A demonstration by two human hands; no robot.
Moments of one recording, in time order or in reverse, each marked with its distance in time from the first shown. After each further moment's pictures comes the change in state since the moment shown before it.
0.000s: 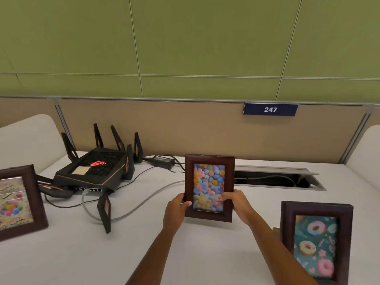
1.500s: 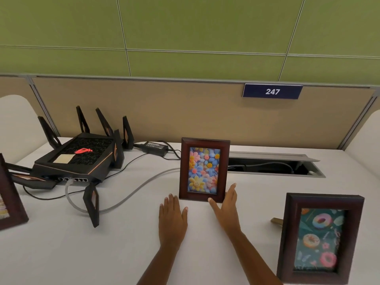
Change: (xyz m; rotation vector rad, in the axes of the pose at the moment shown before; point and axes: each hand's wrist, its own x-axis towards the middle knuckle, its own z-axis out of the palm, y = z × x) left_hand -0.023 -0.043 0.048 0.606 0.007 -0.050; right_hand -0.001 0.066 0.032 -0.491 0.327 -0.110
